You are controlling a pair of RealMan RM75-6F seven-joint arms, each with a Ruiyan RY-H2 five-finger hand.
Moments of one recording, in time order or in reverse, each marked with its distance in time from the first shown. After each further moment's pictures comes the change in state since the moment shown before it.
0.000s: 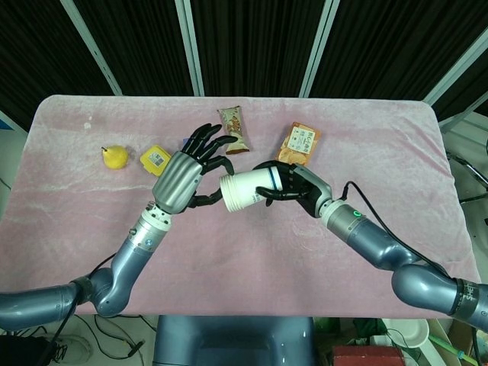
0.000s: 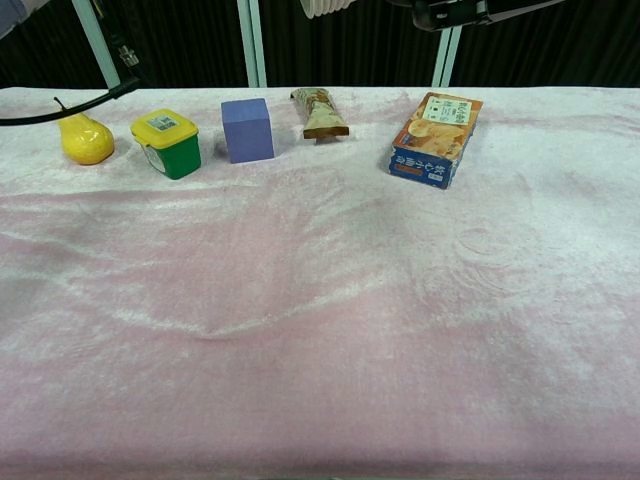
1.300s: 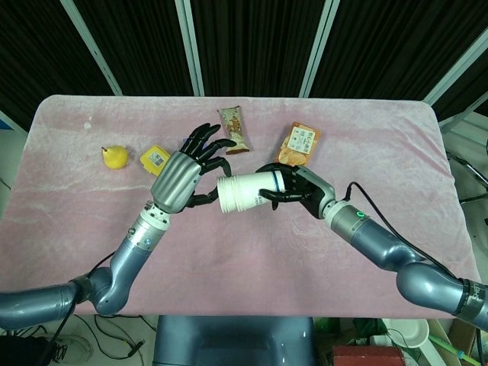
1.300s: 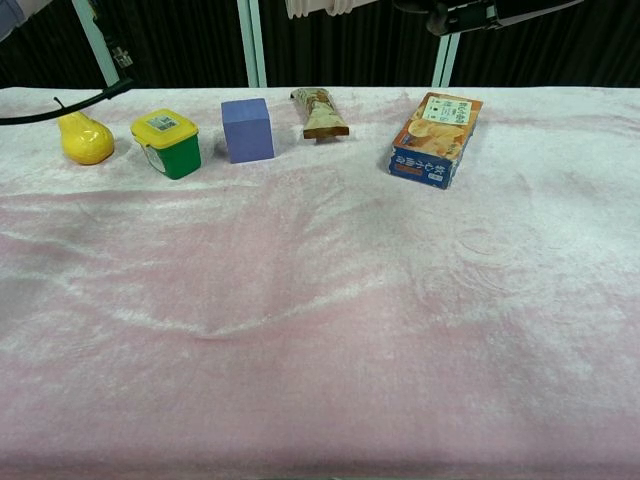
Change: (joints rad) left arm 0.000 0.004 0.016 0.019 -0.004 0.012 0.007; right arm -0.023 0.016 0.015 0.001 0.054 -0.026 -0.069
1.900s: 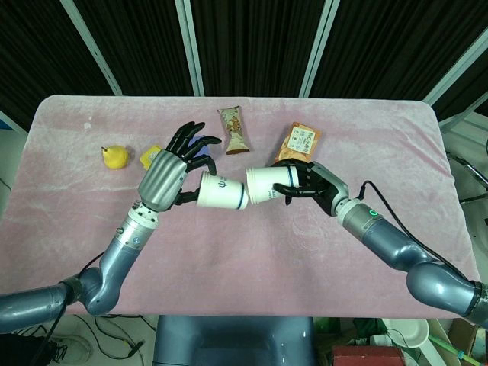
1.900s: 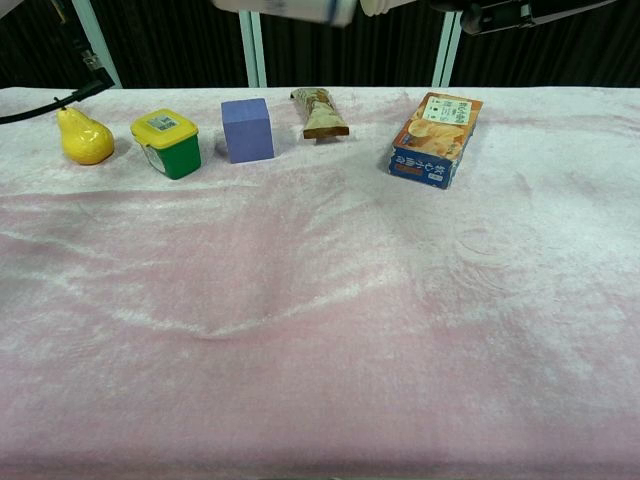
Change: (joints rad) left arm 0.042 0.040 0.027 0.012 0.018 0.024 -0.034; right arm -0.058 0.019 0.018 0.015 -0.016 -0.002 -0.013
